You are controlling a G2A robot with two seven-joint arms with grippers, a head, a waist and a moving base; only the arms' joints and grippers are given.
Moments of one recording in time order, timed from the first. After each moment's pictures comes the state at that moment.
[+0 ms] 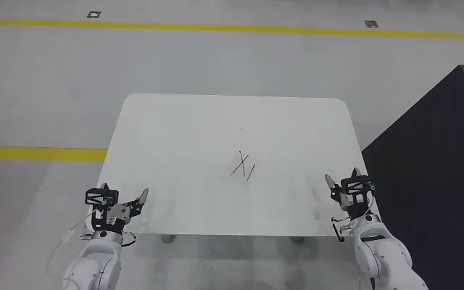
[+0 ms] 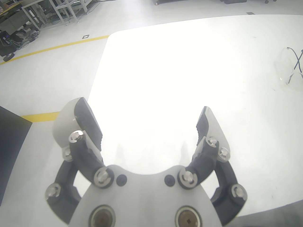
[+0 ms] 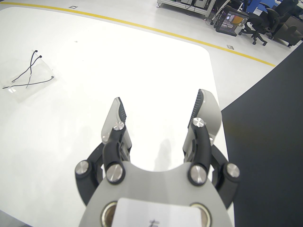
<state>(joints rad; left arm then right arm) 1.73 -1.15 -1.60 -1.80 1.33 0.00 0.00 -1.73 -1.15 1.60 -1.80 -1.33 0.00 0.00</state>
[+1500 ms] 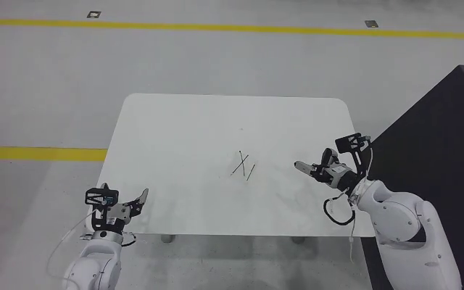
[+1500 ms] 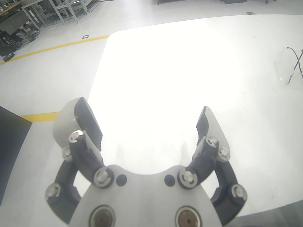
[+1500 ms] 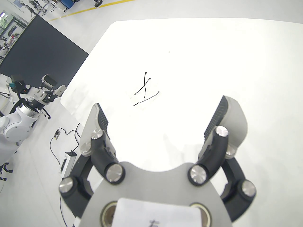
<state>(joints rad) 1.73 -1.15 -1.60 -1.80 1.33 0.00 0.00 -1.46 -1.14 1.65 -1.97 -0.63 -0.21 0.78</state>
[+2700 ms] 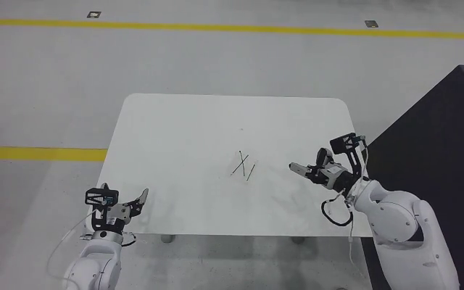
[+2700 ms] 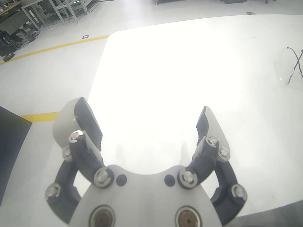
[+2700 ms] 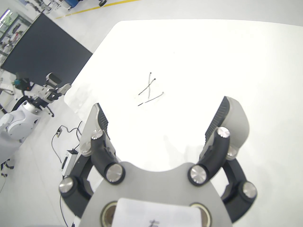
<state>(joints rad) 1.73 -1.15 -1.60 -1.80 1.33 0.00 0.00 -1.43 -1.14 1.60 -2.00 -0.61 -0.24 0.81</state>
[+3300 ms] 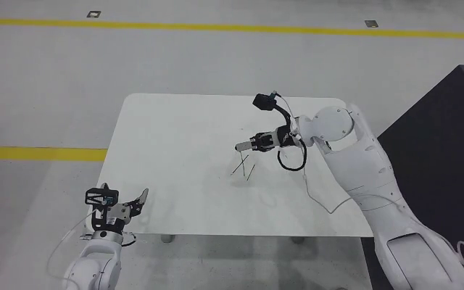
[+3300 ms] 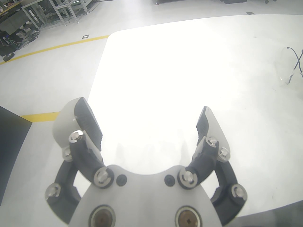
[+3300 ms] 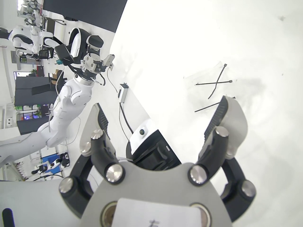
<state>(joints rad) 1.73 -1.15 -1.60 -1.80 1.33 0.00 0.00 -0.54 -1.24 1.01 -1.21 -0.20 -0.08 1.31</state>
